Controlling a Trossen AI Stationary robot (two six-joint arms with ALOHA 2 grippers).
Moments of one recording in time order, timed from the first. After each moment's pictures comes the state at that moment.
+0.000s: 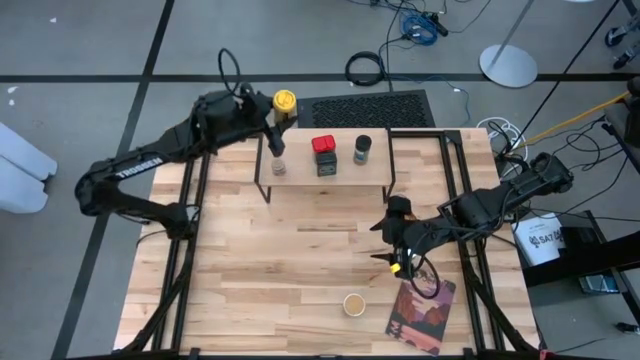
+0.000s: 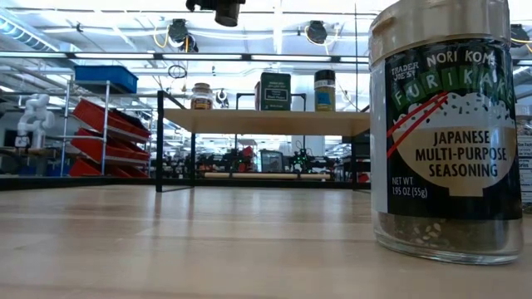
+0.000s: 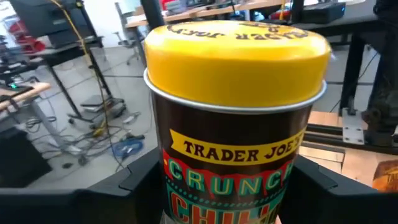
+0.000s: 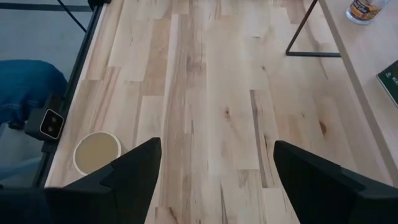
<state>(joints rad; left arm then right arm) 0.42 1.21 1.31 -0.23 -0.12 0.19 0.45 1.27 1.26 -0.77 0.33 0.33</state>
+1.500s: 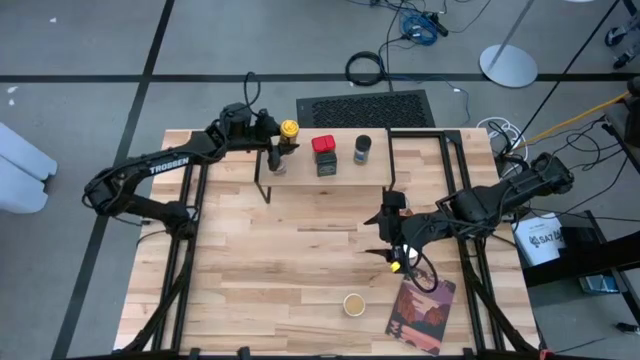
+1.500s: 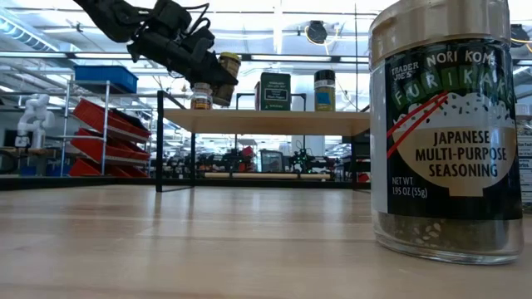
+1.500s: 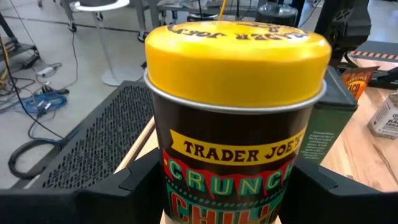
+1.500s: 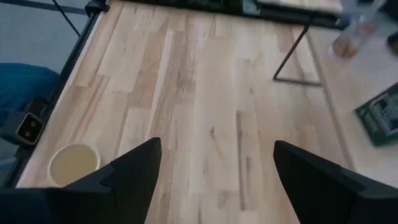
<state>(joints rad) 0.70 1.29 0.85 0.10 0.42 0.16 0.41 1.27 1.26 -0.70 0.35 0.17</state>
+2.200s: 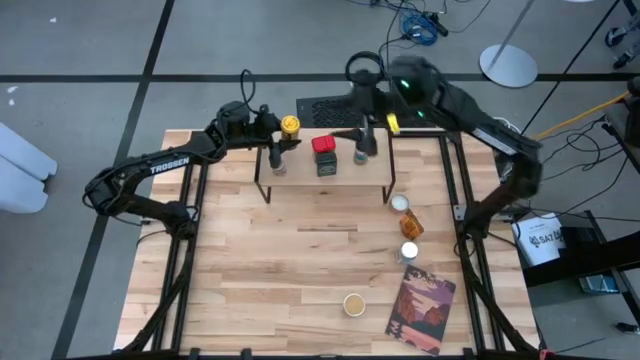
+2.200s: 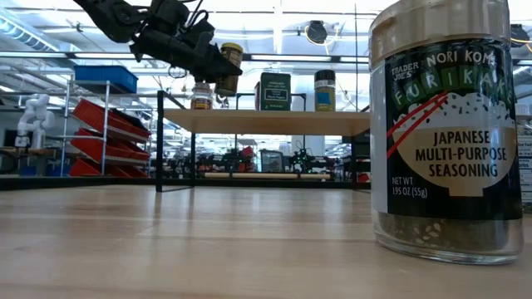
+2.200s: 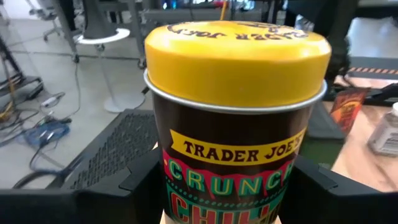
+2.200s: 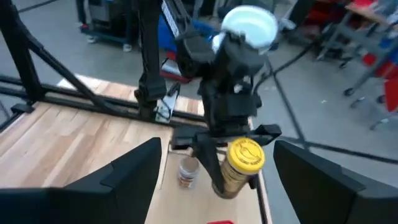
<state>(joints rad) 0.70 1.30 0.85 0.21 0.44 0.17 -0.42 1.57 1.89 -0.65 -0.38 -0.36</state>
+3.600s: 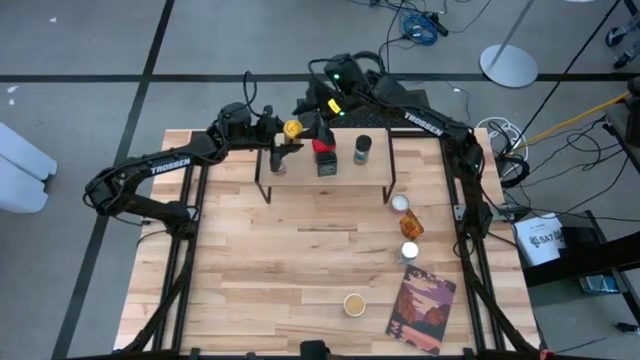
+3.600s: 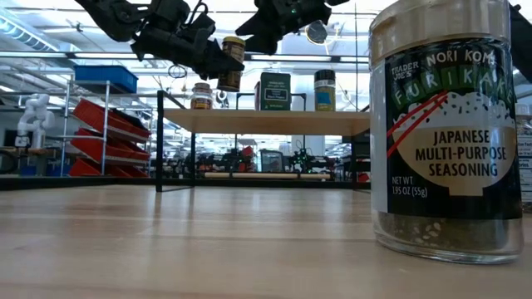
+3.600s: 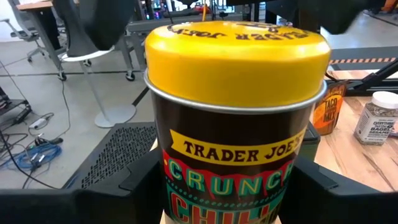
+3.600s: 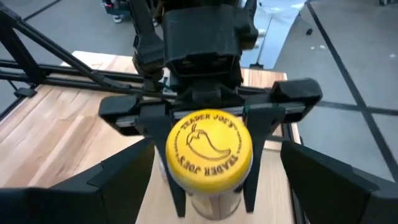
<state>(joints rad) 0.68 1.30 0.85 0.23 0.49 0.24 -0.51 2.05 2.22 -0.72 -0.57 -0.35</state>
